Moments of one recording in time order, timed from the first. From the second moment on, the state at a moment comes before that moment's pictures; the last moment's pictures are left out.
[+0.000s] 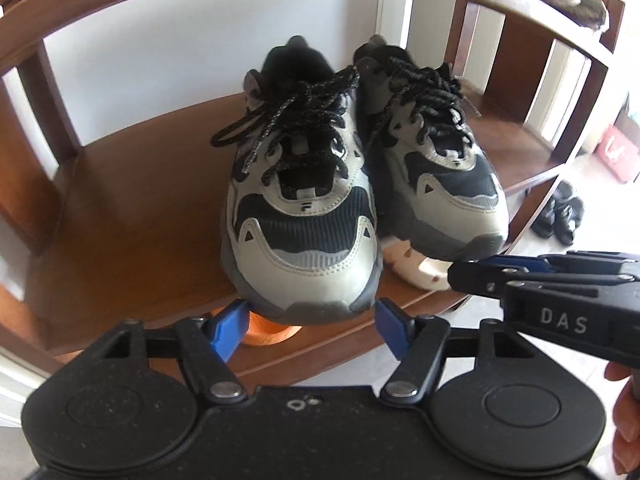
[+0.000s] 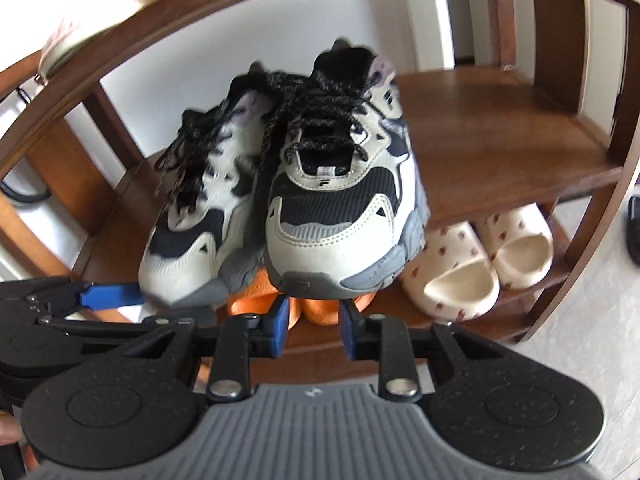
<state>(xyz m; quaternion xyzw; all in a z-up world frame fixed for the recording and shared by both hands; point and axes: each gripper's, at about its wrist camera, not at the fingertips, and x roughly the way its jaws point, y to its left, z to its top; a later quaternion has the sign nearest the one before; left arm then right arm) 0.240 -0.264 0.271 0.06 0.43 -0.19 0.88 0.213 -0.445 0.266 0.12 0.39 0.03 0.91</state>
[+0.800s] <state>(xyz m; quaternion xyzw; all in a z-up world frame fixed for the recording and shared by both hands) 0.196 -0.284 0.353 0.11 0.48 -0.11 0.86 0.160 -0.461 0.319 0.16 0.49 0.02 0.85</state>
